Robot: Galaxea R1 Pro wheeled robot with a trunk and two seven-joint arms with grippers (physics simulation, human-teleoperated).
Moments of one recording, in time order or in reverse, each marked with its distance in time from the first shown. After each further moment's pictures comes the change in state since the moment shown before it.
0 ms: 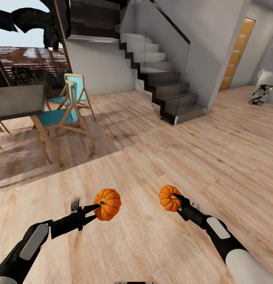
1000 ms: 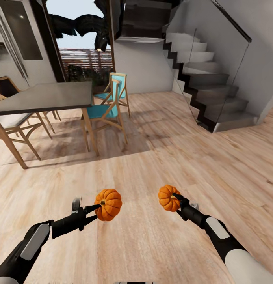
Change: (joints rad) left arm 0.000 -0.005 -0.005 0.000 0.000 0.000 0.000; right arm 0.000 0.005 0.001 0.000 0.000 -0.002 -0.001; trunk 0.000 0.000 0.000
